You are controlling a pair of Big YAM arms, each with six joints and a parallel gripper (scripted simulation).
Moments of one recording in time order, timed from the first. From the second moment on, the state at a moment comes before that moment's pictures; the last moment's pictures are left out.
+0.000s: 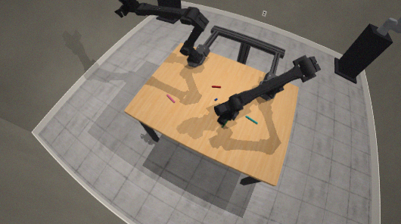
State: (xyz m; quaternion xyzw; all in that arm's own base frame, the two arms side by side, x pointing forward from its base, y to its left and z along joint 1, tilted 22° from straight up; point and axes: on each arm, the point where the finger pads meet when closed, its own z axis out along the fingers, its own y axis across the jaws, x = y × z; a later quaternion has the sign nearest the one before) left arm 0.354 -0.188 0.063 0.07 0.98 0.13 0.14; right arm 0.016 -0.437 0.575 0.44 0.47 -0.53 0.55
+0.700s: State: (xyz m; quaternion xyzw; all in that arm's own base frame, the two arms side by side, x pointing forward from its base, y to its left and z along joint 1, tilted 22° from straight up) left arm 0.359 -0.186 0.049 0.07 0.98 0.13 0.14; right arm 0.016 -0.437 0.575 0.44 0.47 -0.53 0.55
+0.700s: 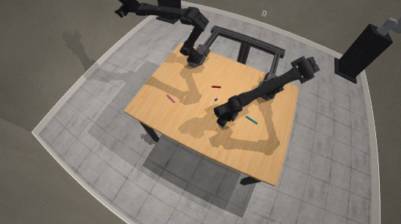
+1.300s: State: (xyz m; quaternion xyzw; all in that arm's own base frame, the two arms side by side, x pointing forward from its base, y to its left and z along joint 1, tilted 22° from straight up) left arm 0.366 -0.181 0.026 0.07 0.98 0.13 0.14; right arm 0.016 -0.437 0.575 0.44 0.47 -0.53 0.55
